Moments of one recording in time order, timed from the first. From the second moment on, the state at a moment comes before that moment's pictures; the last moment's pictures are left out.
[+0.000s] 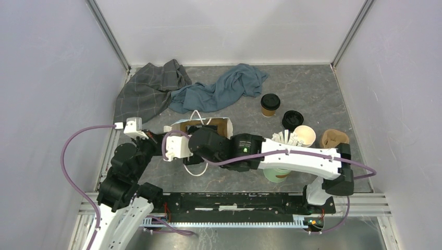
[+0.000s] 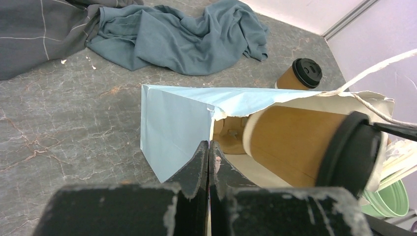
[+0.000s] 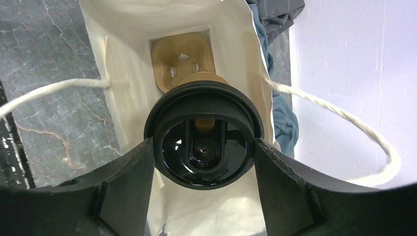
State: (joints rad) left arm -0.38 0.30 0.67 -0.57 -0.10 -0.49; right arm 1.42 1.61 1.67 -0.70 0.50 -0.50
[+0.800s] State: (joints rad) left arm -0.38 0.30 0.67 -0.57 -0.10 -0.51; right arm 1.22 1.70 1.69 -0.75 0.22 -0.84
